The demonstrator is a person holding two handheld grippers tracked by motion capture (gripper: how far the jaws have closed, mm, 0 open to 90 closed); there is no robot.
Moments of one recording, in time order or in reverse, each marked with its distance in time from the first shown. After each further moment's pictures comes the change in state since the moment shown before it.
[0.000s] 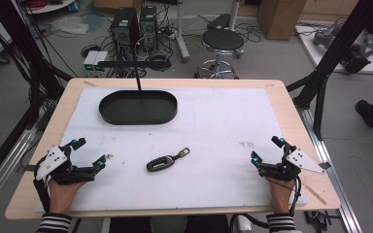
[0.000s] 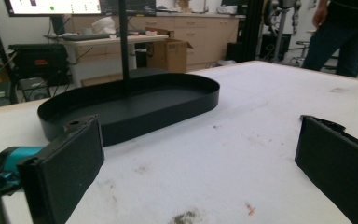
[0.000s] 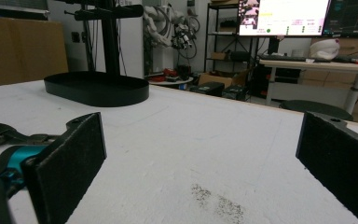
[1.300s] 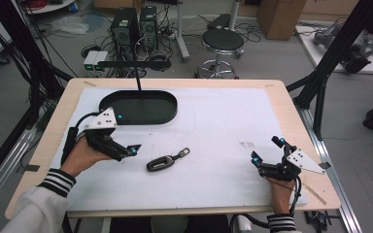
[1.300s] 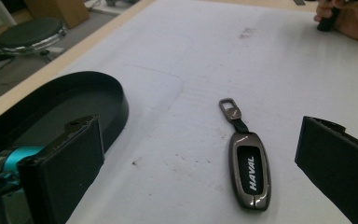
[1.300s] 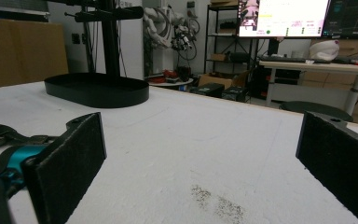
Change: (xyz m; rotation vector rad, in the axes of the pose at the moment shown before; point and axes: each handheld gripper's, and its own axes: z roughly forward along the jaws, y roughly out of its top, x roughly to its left) left arm -0.039 0.096 0.107 0.406 -0.424 0.201; right arm -0.001 0.000 -0.001 -0.005 -0.002 -0.003
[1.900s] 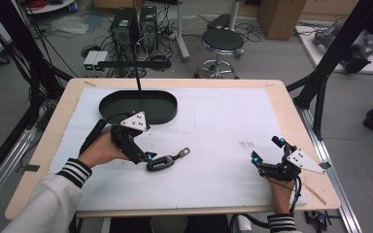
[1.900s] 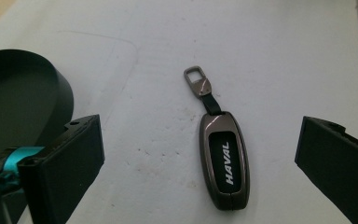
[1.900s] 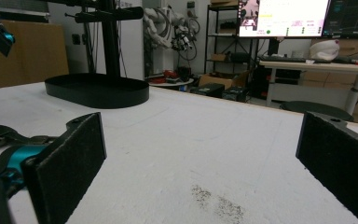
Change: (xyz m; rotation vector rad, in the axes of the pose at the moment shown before) left arm -0.011 0.024 0.053 0.260 -0.145 0.083; right arm 0.000 0.000 0.000 -0.004 0.002 0.006
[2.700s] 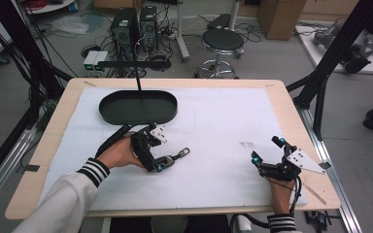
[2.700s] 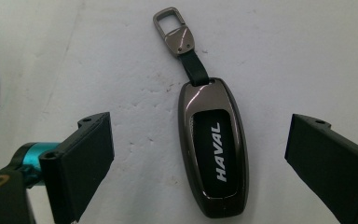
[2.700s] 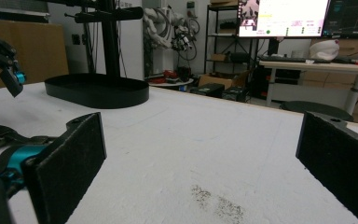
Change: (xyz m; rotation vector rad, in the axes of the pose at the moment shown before) left arm -0.009 0.007 0.056 0.283 -0.068 0.048; right arm 0.000 0.000 0.000 -0.004 -0.001 -0.002
